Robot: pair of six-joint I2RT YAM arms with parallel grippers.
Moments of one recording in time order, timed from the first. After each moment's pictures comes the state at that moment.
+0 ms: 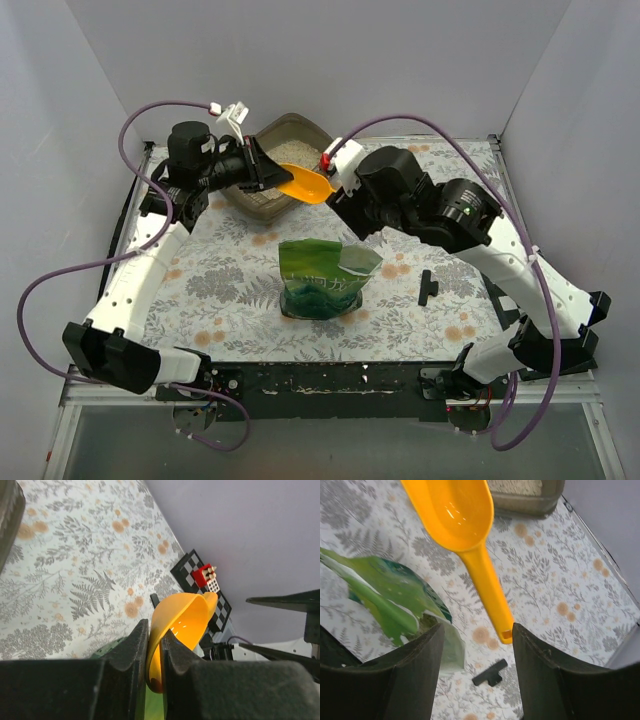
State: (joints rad) left arm -0.29 1.34 1.45 -0.45 0.69 -0.52; right arm 1.03 1.46 1.92 -1.15 0.33 -0.14
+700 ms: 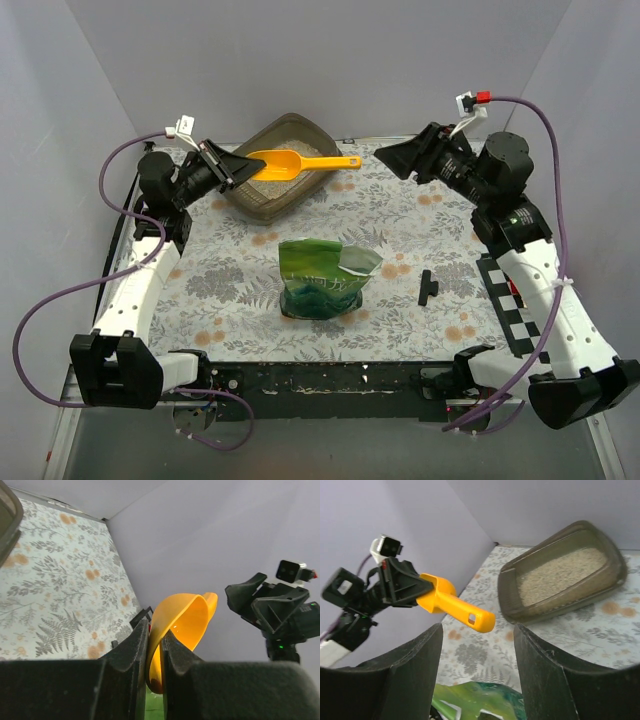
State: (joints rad) left arm -0.07 1.22 1.08 0.19 0.75 -1.03; right arm 0.39 1.14 1.38 -0.26 -0.38 0.56
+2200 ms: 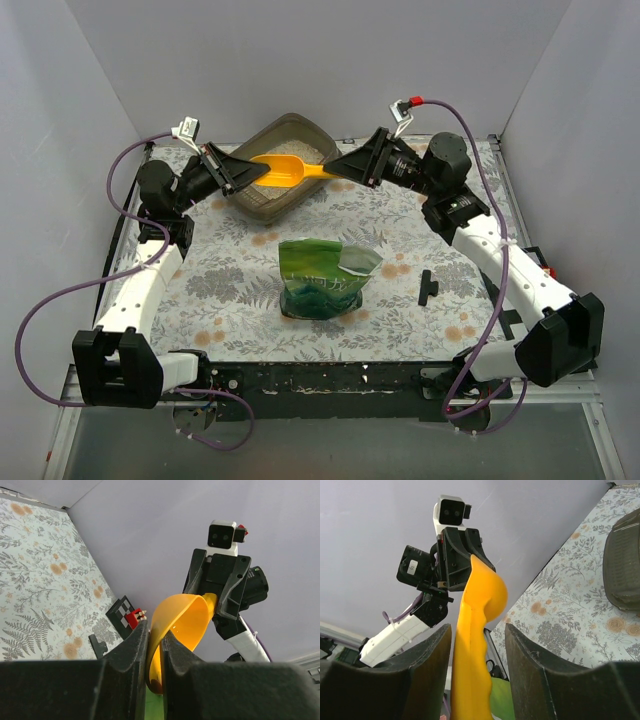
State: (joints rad) left arm -0.07 1.22 0.99 0.46 0.87 -1.20; right arm 0.51 1.35 1.25 0.25 -0.66 0.99
